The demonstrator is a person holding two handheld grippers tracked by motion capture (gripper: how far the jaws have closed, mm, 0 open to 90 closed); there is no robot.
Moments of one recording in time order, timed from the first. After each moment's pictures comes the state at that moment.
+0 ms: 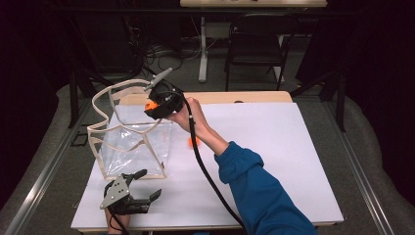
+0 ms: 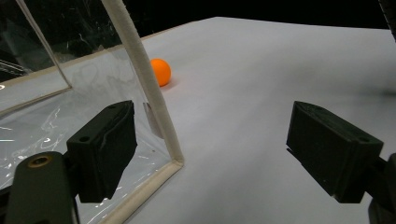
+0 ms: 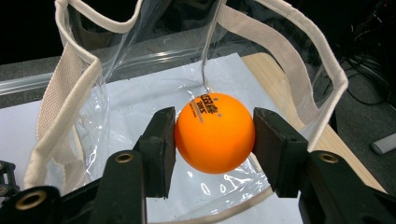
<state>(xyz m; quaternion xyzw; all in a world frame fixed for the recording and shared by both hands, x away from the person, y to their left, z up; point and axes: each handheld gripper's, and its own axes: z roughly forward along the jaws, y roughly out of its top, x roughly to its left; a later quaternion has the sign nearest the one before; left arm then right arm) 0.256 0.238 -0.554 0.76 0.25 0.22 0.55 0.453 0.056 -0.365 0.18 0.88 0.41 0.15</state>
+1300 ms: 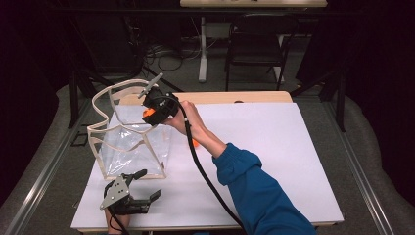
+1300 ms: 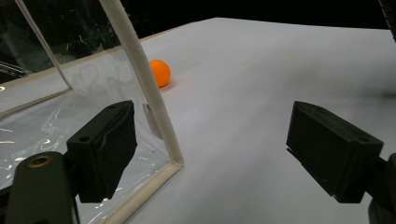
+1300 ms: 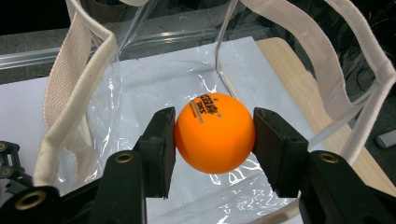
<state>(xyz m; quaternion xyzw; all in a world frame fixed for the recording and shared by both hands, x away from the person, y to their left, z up) 0.256 0.238 -0.554 0.76 0.25 0.22 0.55 0.447 0.070 -0.374 0.16 0.90 0.37 0.14</state>
